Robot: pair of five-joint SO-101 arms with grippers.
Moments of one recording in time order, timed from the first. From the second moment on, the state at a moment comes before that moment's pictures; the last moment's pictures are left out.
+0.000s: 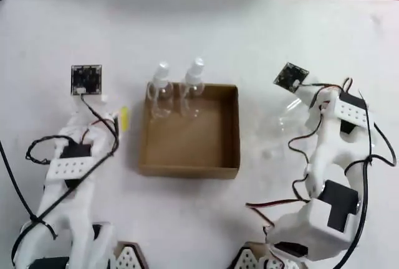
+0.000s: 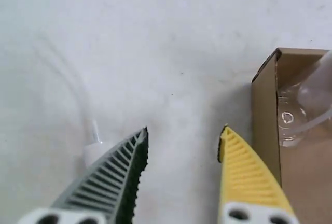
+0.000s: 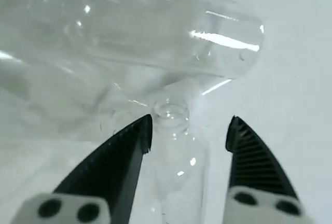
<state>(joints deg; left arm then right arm) -11.1 -33.2 67.5 20.7 -0.2 19.2 3.6 22.2 48.1 78.0</state>
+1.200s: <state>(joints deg) -11.1 -33.2 67.5 20.7 -0.2 18.6 7.2 21.2 45.0 78.0</state>
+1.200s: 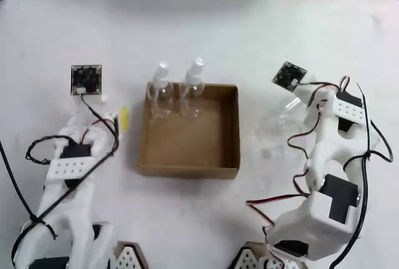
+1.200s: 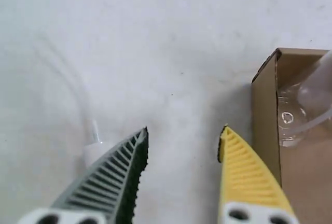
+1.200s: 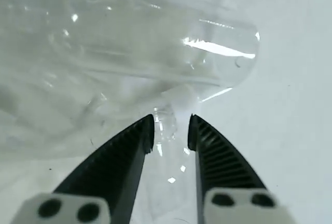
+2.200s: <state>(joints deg) -11.1 -33.2 67.5 20.7 -0.2 19.8 -14.8 21.5 47.6 69.1</state>
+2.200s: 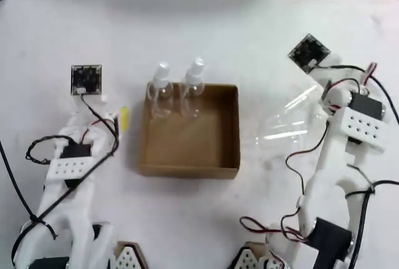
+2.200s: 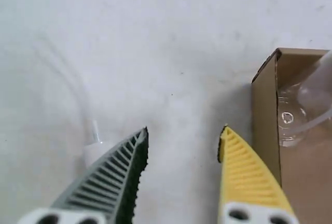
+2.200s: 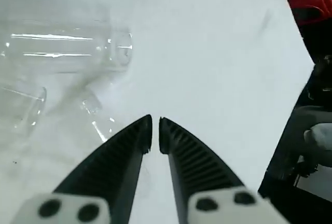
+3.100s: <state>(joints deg) -14.9 -32.7 67.5 17.3 -0.2 -3.0 -26.4 34.7 79.5 76.8</state>
